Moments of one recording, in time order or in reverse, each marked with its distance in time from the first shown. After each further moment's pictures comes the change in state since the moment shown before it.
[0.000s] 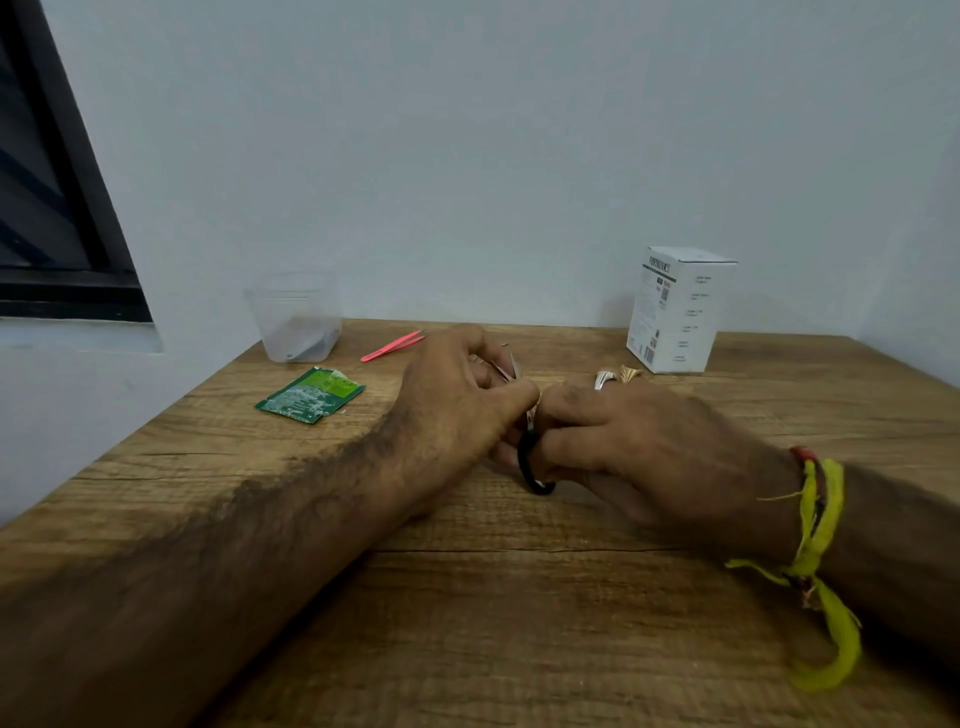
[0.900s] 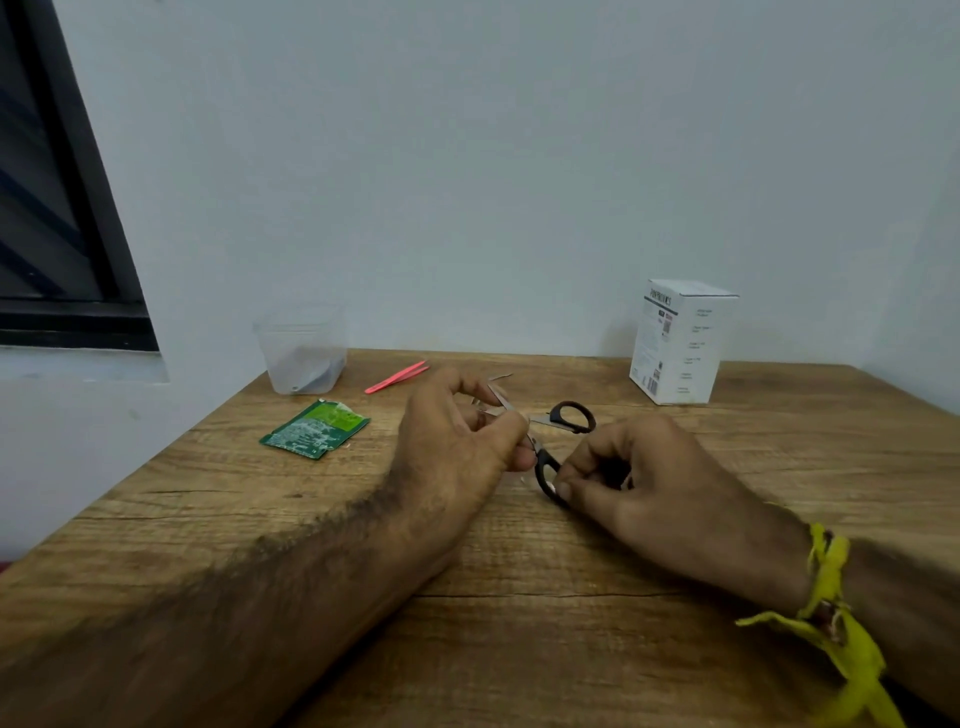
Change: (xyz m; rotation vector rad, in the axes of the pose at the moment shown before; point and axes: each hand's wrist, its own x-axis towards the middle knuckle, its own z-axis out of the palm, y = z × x) left_hand -0.003 -0.009 0.006 -0.217 0.145 -0.027; right_hand 0.001 -0.003 0.014 0.560 0.129 0.692
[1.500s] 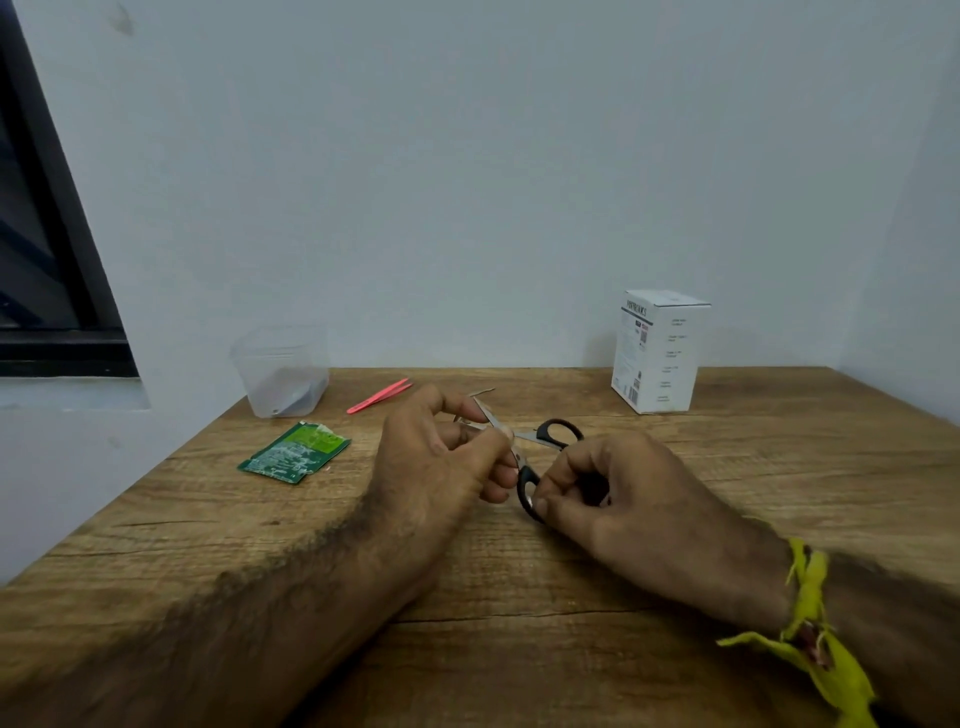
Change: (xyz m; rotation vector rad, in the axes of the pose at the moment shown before) left_hand -0.001 0.003 -0.002 -0.001 -0.045 -0.004; right_hand -0.005 -0.003 0.002 0.082 0.023 0.042
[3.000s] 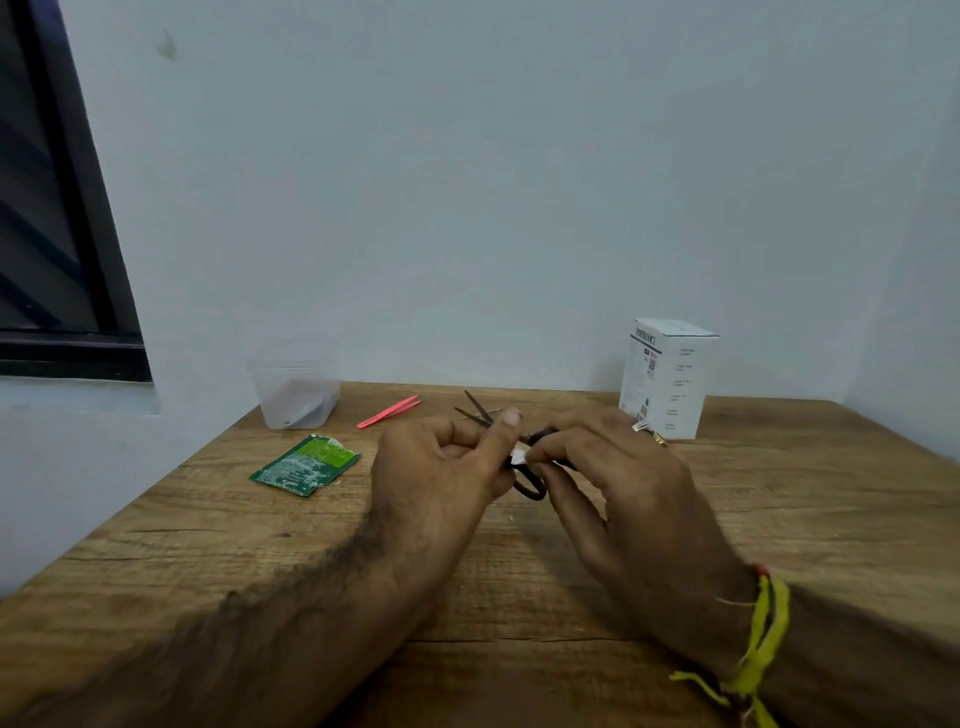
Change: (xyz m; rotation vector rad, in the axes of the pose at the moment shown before) left_hand -0.003 0.005 0.004 -0.062 0.087 0.013; right_hand 0.009 0.005 0.012 -0.295 0.470 -0.633
